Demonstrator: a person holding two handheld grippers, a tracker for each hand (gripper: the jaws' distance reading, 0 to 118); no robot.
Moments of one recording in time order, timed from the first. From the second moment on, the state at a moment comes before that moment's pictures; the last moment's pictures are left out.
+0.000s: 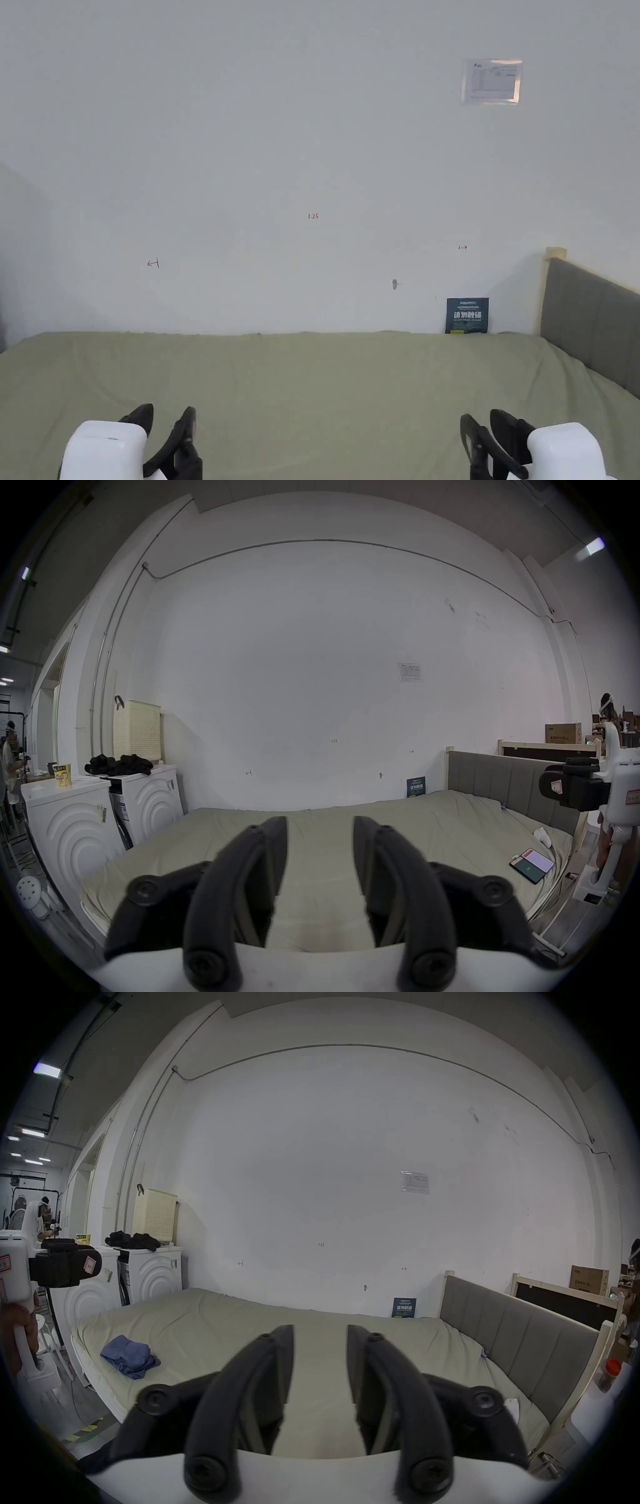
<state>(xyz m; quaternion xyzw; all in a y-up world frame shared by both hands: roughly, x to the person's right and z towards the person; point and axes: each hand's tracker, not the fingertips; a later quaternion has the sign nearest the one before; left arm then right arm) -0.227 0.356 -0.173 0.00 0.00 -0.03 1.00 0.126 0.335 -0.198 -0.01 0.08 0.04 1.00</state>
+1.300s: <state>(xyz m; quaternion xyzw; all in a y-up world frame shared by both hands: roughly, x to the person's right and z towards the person) -0.231 0.346 -0.186 -0.02 0.01 -0.01 1.00 0.106 0.351 -0.196 -0.03 0.06 -0.01 1.00</state>
